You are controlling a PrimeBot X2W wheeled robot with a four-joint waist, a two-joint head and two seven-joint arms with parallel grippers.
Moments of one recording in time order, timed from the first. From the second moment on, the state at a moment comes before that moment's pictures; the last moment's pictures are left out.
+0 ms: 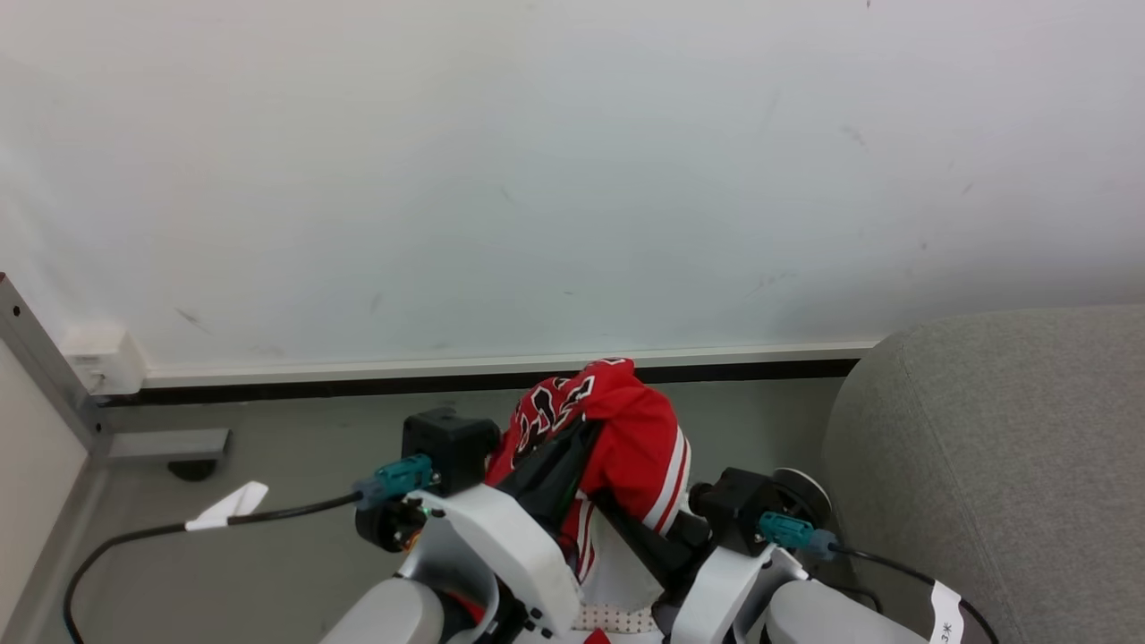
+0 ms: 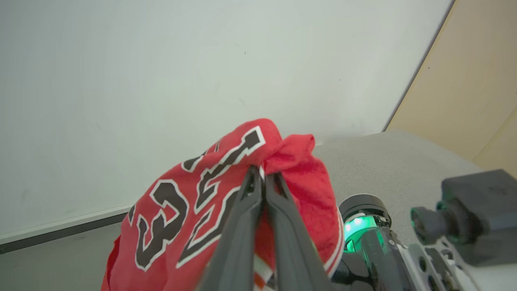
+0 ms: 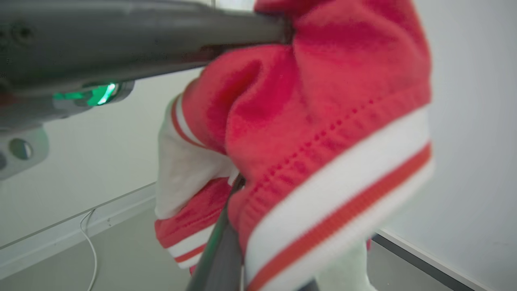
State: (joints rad) left arm -0.36 0.20 -0.60 0.01 -0.57 0.06 0.11; right arm -0.63 -0.10 1.06 0.60 0.71 0.13 -0.26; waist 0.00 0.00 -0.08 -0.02
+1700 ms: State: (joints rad) left arm -0.33 0.24 -0.63 0.03 -0.56 0.07 0.03; right arm -0.61 -0.34 0.74 0.39 0.63 0.13 -0.26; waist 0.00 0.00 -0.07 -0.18
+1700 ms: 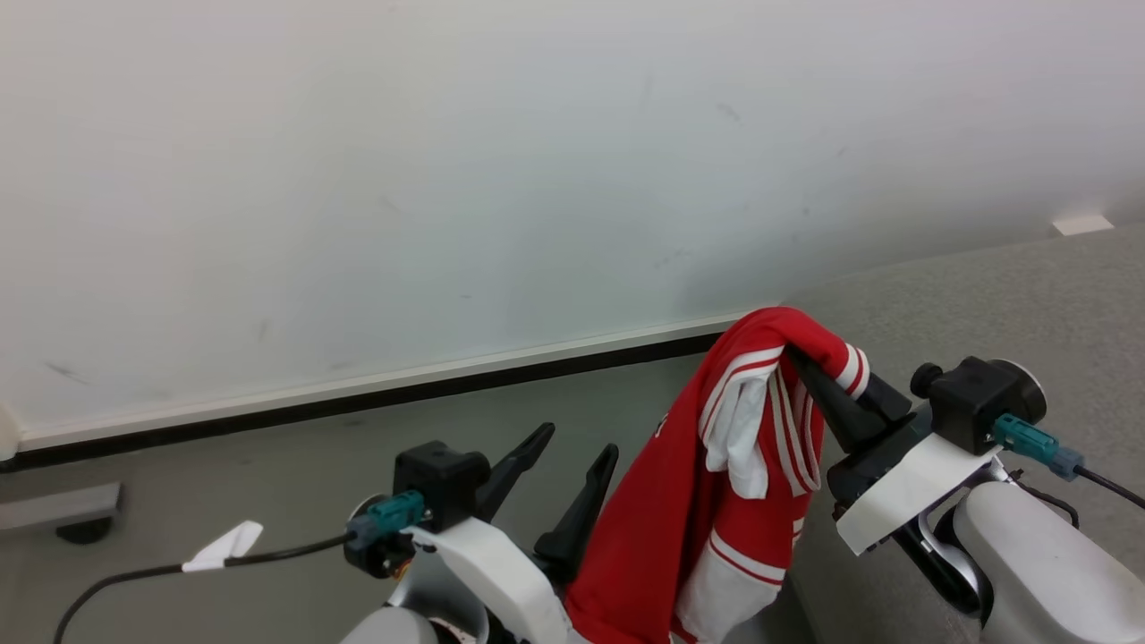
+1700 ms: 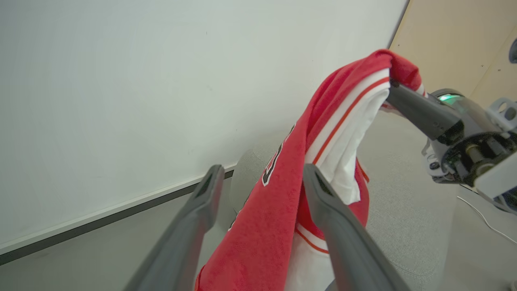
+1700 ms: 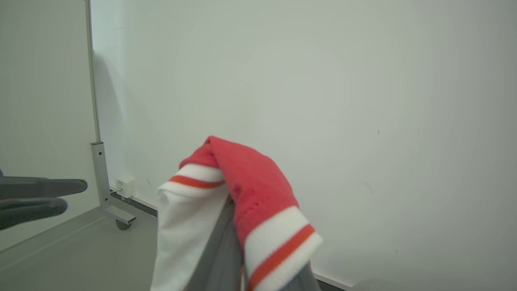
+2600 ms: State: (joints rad) left arm -0.42 0.21 -0.68 0.02 -0.53 0.05 0.05; right arm -0.66 -0.44 0.56 0.27 0.62 0.13 -0.26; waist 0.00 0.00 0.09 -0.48
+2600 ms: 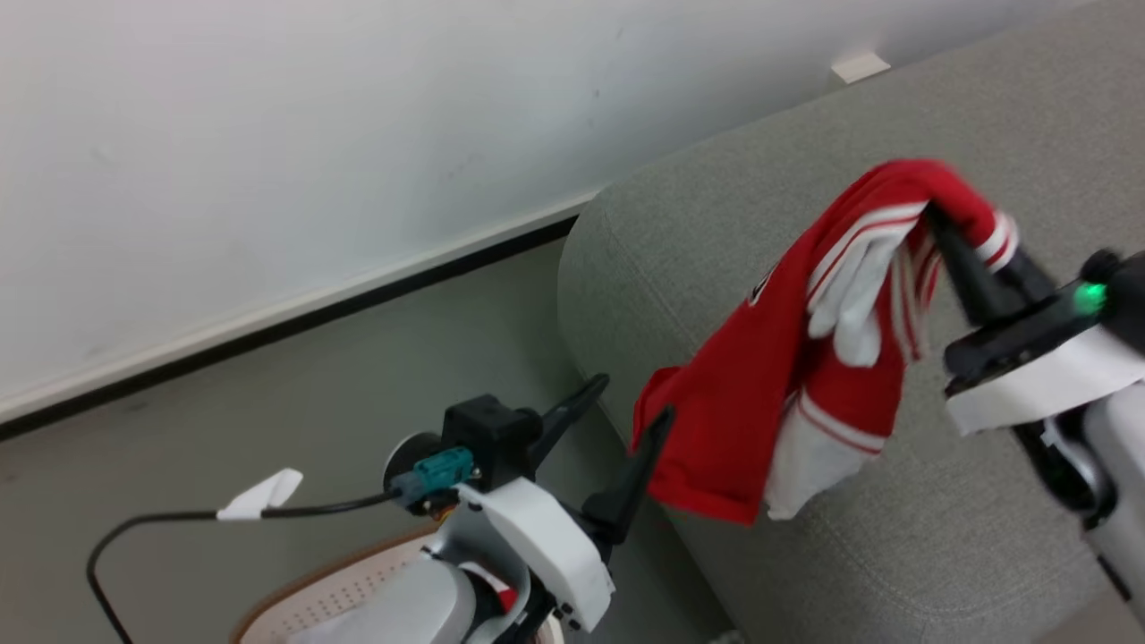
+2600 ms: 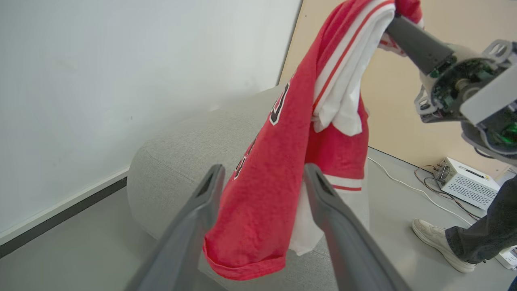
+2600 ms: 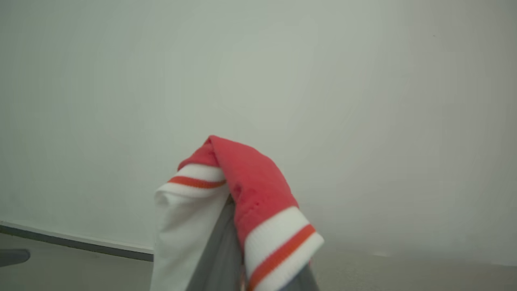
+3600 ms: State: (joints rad) left arm -0.80 0.18 -0.76 0.07 -0.42 -0.05 0.13; right arm -1.15 -0.44 -0.25 0.93 0.23 0.13 -0.18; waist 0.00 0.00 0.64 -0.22
